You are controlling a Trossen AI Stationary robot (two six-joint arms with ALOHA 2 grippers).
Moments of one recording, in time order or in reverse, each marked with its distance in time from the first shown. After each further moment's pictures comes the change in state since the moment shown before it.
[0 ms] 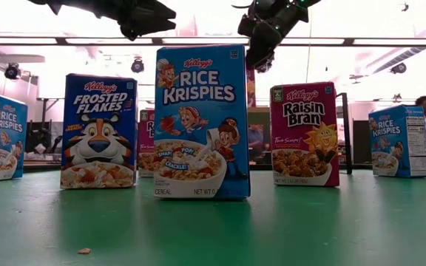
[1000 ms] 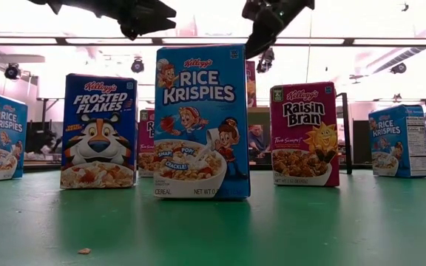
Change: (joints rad) left arm 0.000 -0.001 0.000 0.009 0.000 -0.004; right arm 0.025 -0.068 0.002 0.030 0.044 -0.011
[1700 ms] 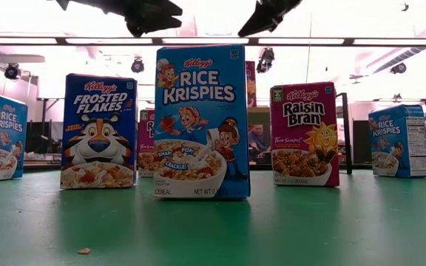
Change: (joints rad) left arm -0.001 0.050 0.054 -0.025 0.000 0.000; right arm 0.204 -0.218 -0.256 0.267 0.244 0.144
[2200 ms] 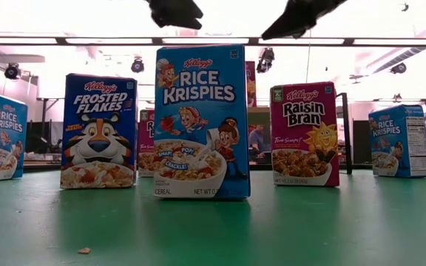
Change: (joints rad) left arm -0.001 0.290 0.466 -0.503 0.002 0.015; right arm 0.204 -0.280 -0.459 0.235 0.104 0.141
